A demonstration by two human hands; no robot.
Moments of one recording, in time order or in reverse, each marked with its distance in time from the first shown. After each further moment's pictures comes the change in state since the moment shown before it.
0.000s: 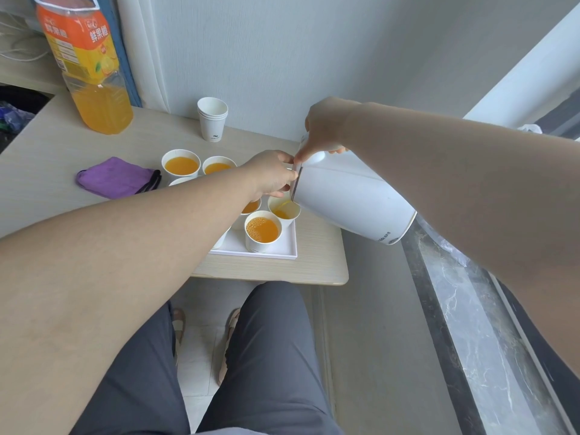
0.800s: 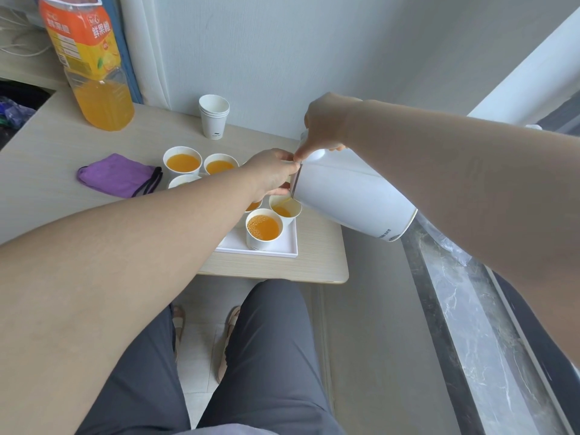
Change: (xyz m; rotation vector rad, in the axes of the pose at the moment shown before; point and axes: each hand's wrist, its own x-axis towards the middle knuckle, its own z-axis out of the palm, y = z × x) left_hand -0.004 -0.001 0.002 -0.203 0.026 -0.012; right_hand -0.001 -0.004 -0.001 -0.028 0.029 -0.013
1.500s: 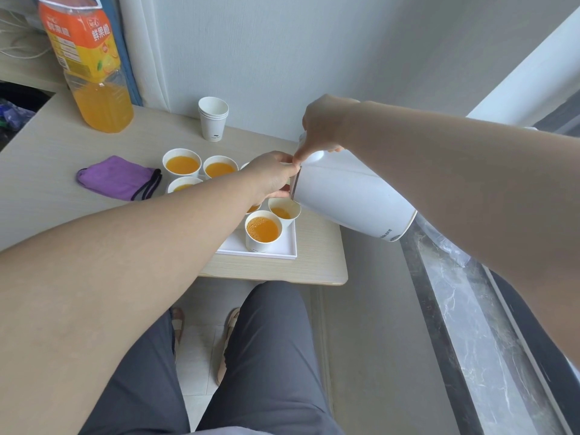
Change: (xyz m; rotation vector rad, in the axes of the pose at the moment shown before) left_hand -0.005 0.002 0.001 -0.036 -0.006 0.009; right_hand 0.002 -0.001 -0.003 -0.031 -0.015 0.007
